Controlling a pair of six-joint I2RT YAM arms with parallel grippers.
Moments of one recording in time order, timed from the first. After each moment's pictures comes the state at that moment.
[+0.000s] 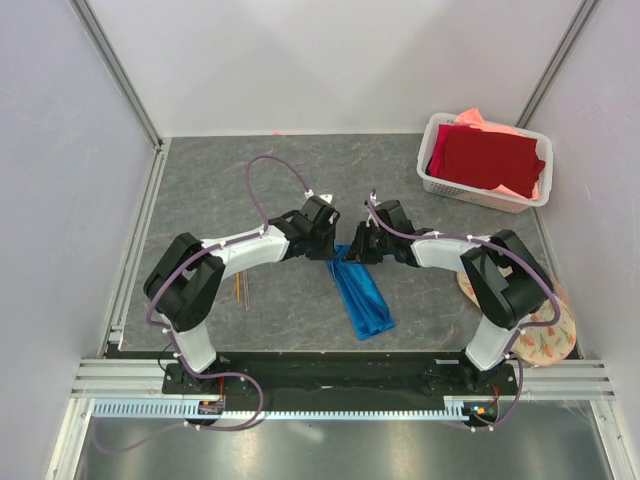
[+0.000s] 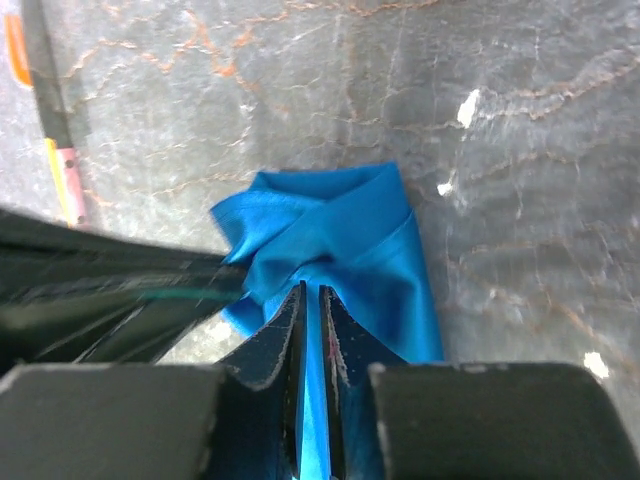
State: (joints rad) left arm -0.73 1.77 1.12 -0.26 0.00 -0.61; right arm 0.53 1.72 0.87 0.07 -0.35 0.66
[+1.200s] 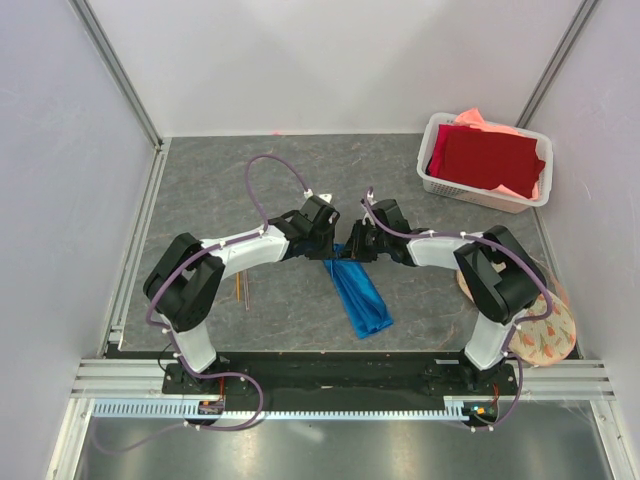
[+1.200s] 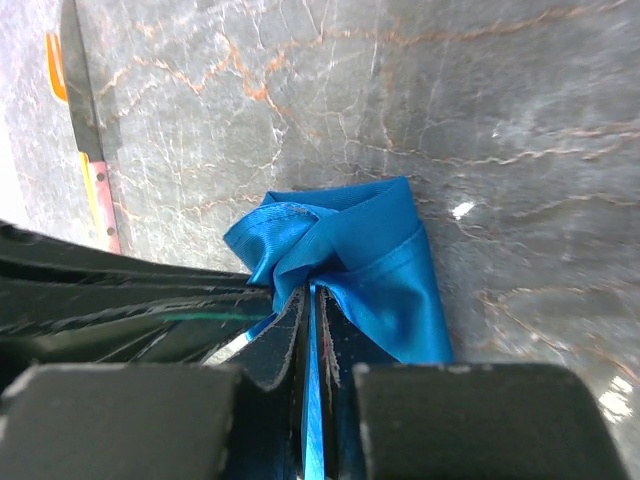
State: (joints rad) left arm -0.73 1.77 1.12 -0.26 -0.02 -0.61; right arm 0.54 1.78 0.89 0.14 -0.37 0.70
